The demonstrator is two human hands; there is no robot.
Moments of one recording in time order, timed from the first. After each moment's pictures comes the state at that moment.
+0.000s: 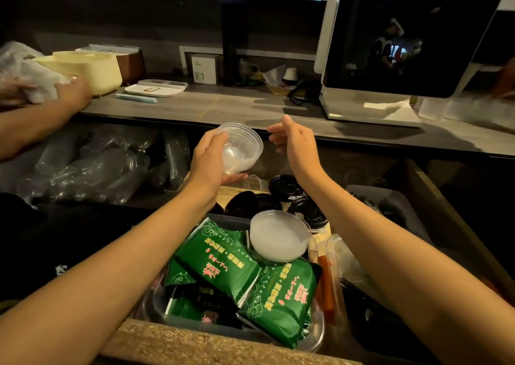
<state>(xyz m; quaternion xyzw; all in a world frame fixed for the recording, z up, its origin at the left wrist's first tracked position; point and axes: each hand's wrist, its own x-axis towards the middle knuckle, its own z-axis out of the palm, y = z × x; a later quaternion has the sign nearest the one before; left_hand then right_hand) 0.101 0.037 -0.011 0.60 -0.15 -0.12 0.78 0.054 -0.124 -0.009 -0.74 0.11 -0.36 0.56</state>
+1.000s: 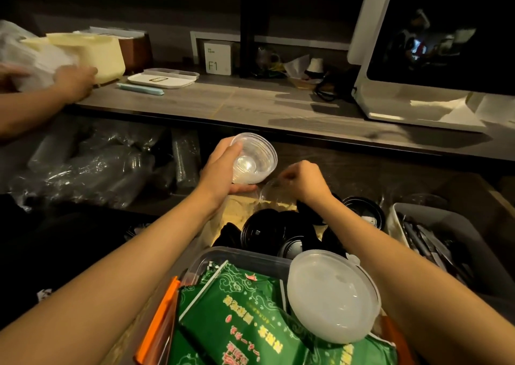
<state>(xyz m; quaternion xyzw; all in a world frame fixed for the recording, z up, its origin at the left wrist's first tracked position) 0.191 0.021 -0.056 0.63 -0.19 -0.18 0.73 0.148 -0.172 -0.101 -0.94 0.18 -0.16 0.24</state>
